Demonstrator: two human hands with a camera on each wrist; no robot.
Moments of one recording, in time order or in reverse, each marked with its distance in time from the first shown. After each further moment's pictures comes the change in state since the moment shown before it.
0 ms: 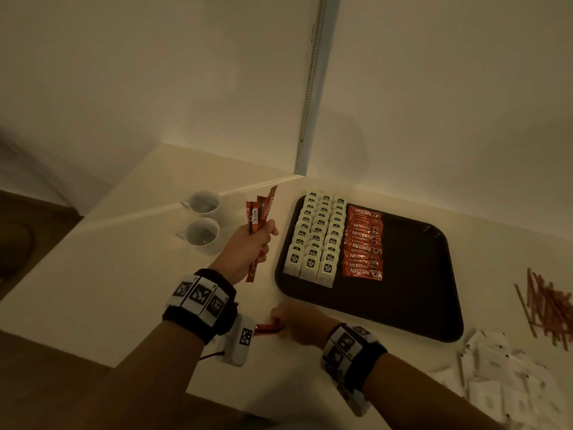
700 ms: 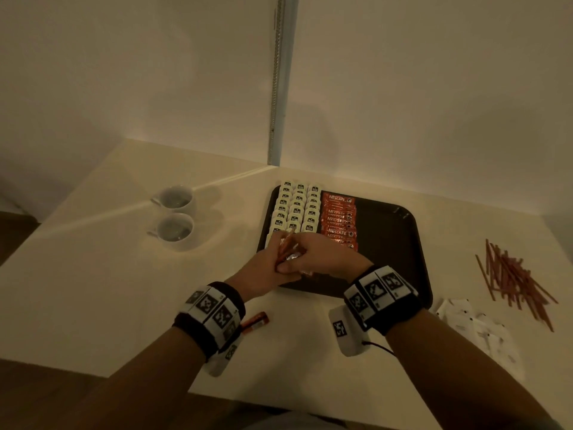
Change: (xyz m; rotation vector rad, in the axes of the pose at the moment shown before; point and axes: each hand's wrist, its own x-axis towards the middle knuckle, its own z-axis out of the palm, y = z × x) left_hand -0.020 -0.034 0.047 0.528 -0.407 0.163; right_hand -0.054 0.019 -0.108 0.669 0.199 0.154
